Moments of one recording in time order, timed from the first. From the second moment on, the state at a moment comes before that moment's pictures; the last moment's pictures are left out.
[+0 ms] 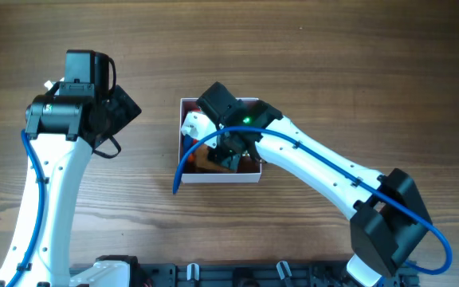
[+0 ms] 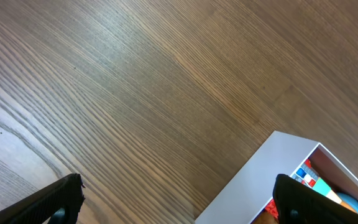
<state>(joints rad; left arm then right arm) -0.06 1.38 1.36 -1.19 -0.21 -0.76 0.79 1.82 1.41 -0.84 -0.13 -0.43</state>
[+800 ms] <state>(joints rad) -0.06 1.38 1.36 -1.01 -0.20 -0.45 0.45 1.49 1.53 -0.80 0.14 0.13</state>
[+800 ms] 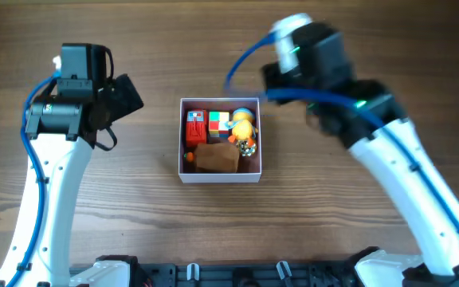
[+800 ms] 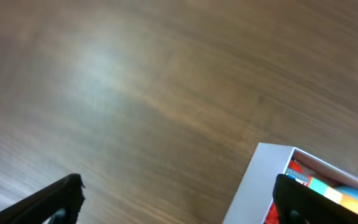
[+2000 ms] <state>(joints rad) -0.13 0.42 0.91 -1.05 -0.06 -0.20 0.13 0.47 0.61 -0.81 0.28 0.62</state>
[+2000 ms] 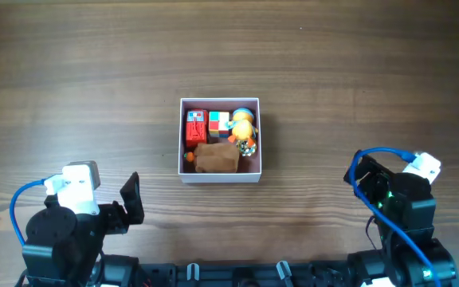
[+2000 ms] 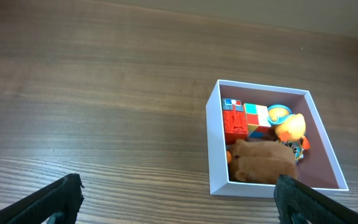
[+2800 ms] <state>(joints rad) -0.13 0.42 0.90 -1.07 -0.06 -0.20 0.11 0.05 0.37 -0.54 0.19 0.40</state>
